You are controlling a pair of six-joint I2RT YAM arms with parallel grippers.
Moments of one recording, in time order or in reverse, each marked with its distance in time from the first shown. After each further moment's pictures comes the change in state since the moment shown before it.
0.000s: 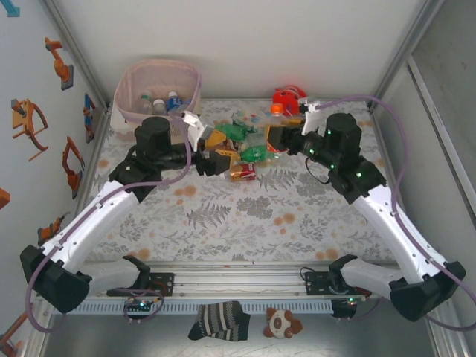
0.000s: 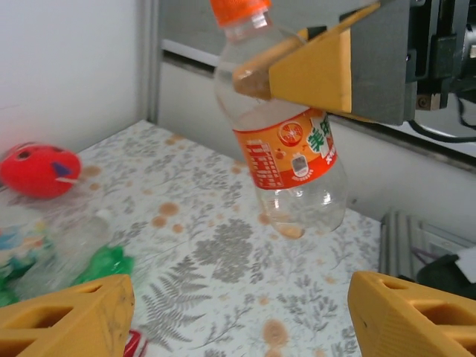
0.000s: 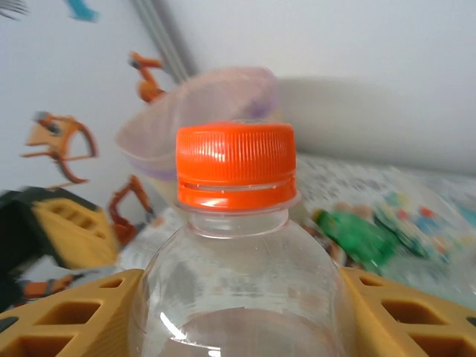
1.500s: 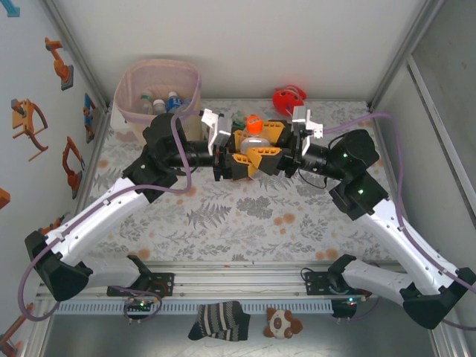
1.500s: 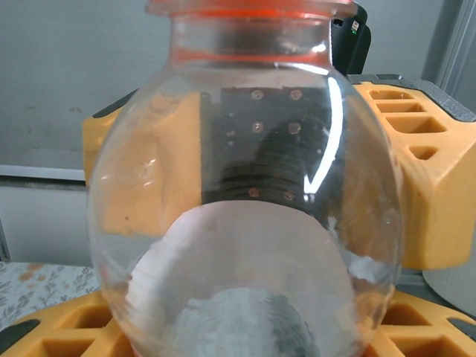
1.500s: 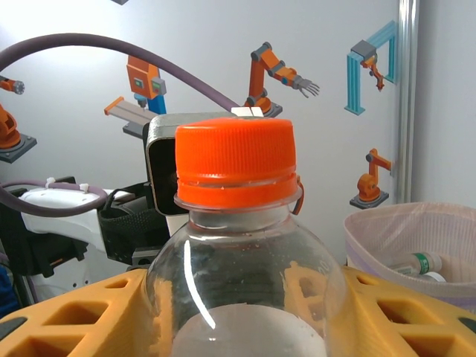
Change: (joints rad) left arm -0.197 0.068 0.128 0.245 0.198 -0.068; right arm 0.175 -0.081 -0.039 0.386 -0.365 -0.053
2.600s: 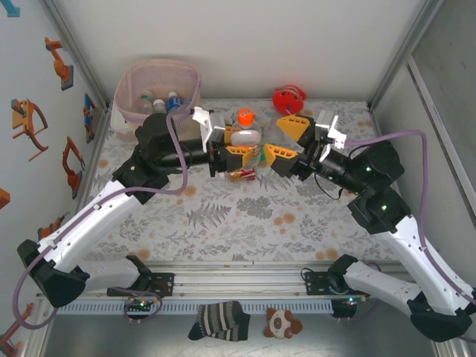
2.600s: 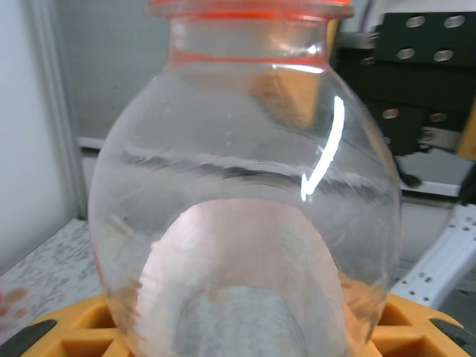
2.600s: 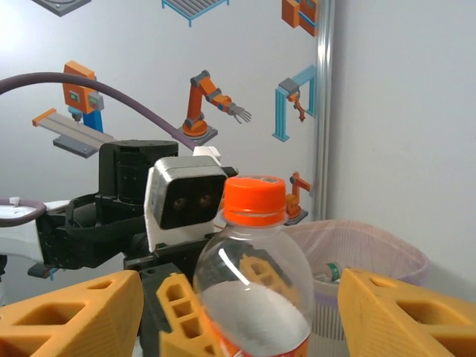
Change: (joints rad) left arm 0.053 -0.048 0.000 -0.139 -0.185 0.067; right arm 0.014 -0.132 0.023 -0.154 0.230 -0.133
